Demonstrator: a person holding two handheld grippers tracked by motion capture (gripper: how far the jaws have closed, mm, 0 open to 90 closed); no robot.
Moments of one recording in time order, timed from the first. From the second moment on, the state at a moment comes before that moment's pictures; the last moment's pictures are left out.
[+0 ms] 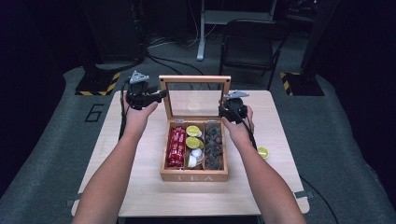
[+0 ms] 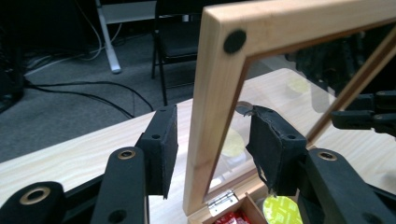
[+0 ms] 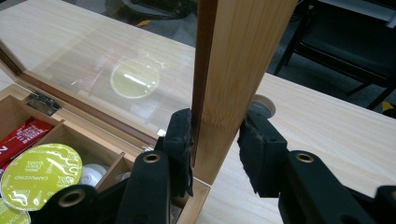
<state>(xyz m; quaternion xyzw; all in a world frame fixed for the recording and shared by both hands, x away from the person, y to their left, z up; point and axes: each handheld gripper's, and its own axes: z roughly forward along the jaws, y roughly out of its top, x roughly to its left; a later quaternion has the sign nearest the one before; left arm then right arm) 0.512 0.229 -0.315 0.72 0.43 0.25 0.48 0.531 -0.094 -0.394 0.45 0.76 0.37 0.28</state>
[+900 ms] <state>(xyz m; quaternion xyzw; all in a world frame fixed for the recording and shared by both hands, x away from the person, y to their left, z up) 0.500 0.222 -0.313 0.73 0.42 0.27 0.47 0.518 -0.099 -0.392 0.46 0.75 0.40 0.27</state>
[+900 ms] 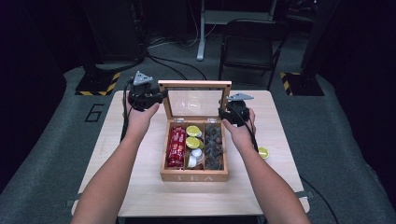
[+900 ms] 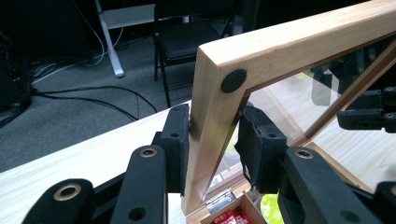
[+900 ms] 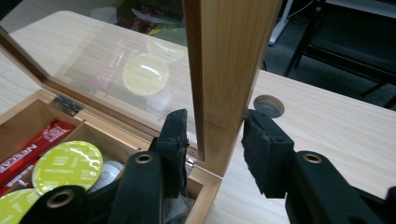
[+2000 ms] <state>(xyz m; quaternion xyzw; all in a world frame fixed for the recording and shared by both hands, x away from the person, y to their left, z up) 0.422 0.241 -0.349 0.76 0.36 0.21 0.50 0.403 -0.122 -0.354 0.38 0.75 0.50 0.22</state>
